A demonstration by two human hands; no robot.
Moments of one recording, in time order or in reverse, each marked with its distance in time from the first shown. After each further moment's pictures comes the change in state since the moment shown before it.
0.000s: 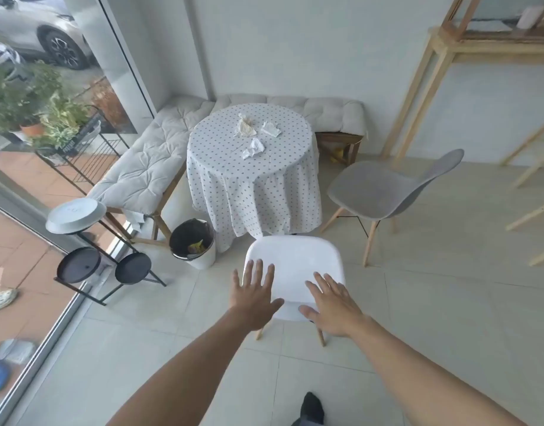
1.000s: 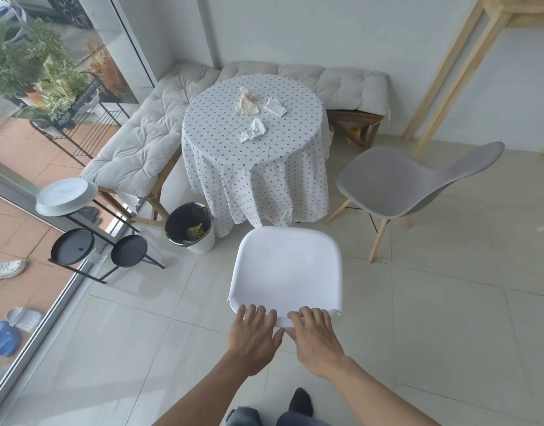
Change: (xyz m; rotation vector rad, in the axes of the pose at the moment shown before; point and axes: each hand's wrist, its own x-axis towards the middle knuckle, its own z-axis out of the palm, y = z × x) left_hand 0.027 0.054 0.055 0.052 0.058 0.054; right_hand 0.043 0.036 0.057 -0.059 0.109 -0.147
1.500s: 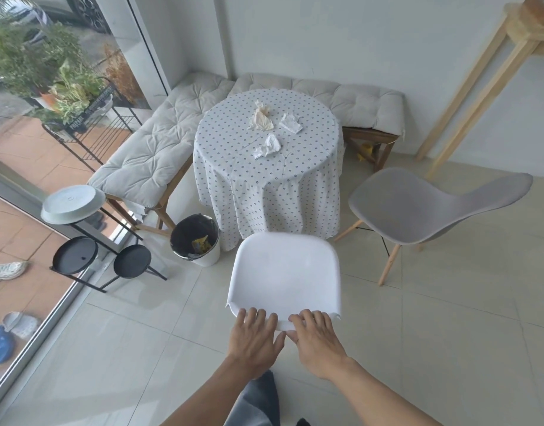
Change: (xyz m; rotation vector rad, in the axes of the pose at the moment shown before) left_hand 0.054 -0.049 -0.017 -0.013 0.003 -0.061; right_hand 0.083 0.001 -0.022 -0.028 -0.010 -0.076
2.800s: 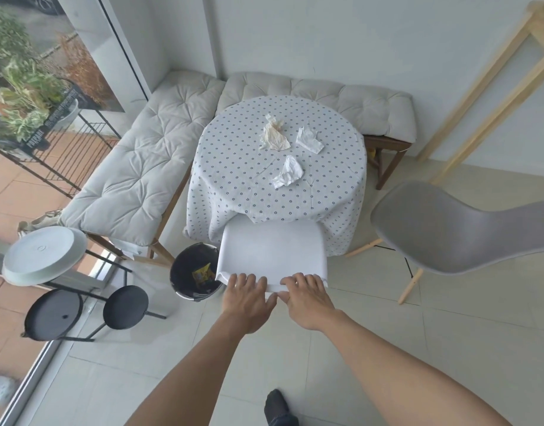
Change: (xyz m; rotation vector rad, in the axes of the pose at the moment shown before) left_hand 0.223 -0.247 -0.055 -0.043 -0.044 -0.010; right_hand 0.319 -0.055 -0.076 0.056 -0.044 0.158
